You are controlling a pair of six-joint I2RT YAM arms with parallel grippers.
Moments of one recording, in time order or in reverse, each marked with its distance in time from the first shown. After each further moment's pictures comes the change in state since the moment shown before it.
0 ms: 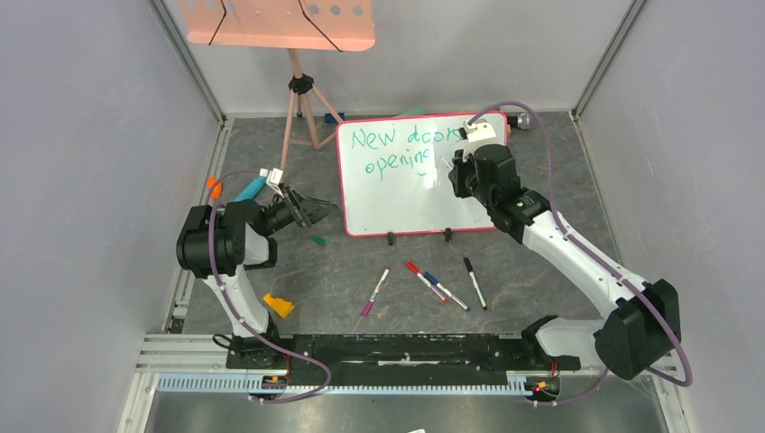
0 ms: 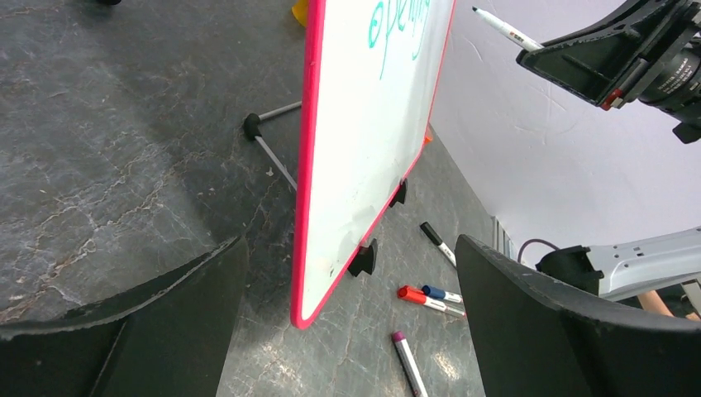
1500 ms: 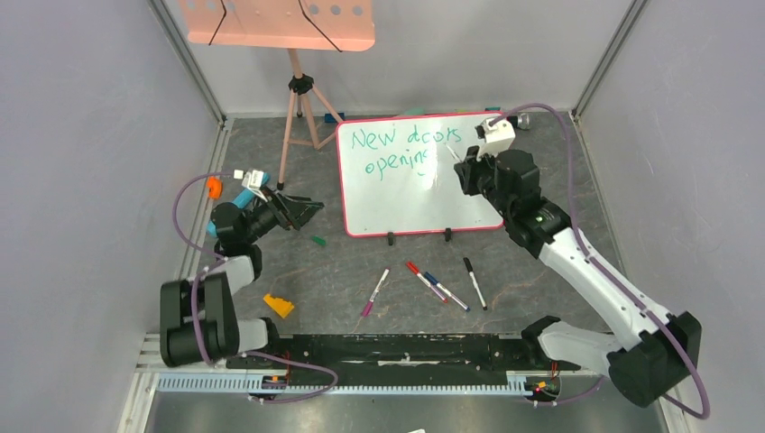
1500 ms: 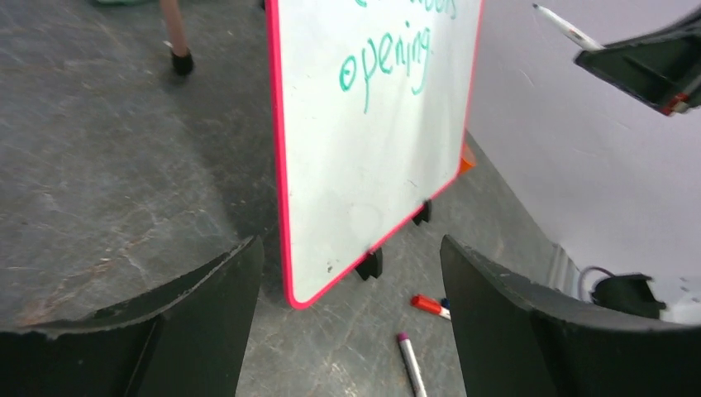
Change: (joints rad) left arm 0.085 -0.526 -0.110 -0.463 -0.072 0.200; right arm -0.006 -0.100 -0.011 0.049 -0.023 -0.013
